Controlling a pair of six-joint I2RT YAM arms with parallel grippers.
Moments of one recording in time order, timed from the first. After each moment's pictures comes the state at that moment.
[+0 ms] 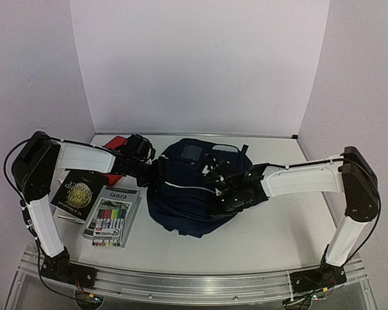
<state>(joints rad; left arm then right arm) -0.62 1.83 1.13 -0.13 0.24 -0.80 0.98 1.79 1.19 -0.49 0.11 0.68</state>
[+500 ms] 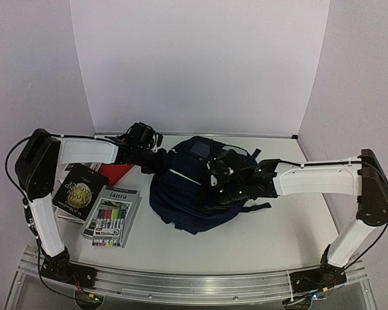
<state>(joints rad) -0.62 1.86 1.27 -0.18 0.20 -0.64 1.00 1.71 1.20 -0.39 -0.01 0.72</state>
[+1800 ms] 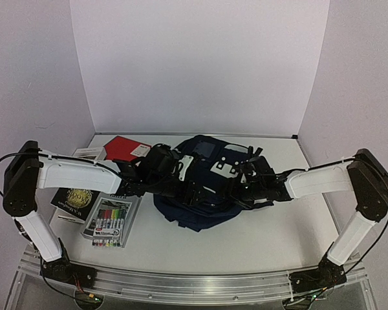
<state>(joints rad) -0.99 1.70 1.12 -0.03 0.17 -0.44 0.72 1.69 0.87 0.03 -0.11 0.93</state>
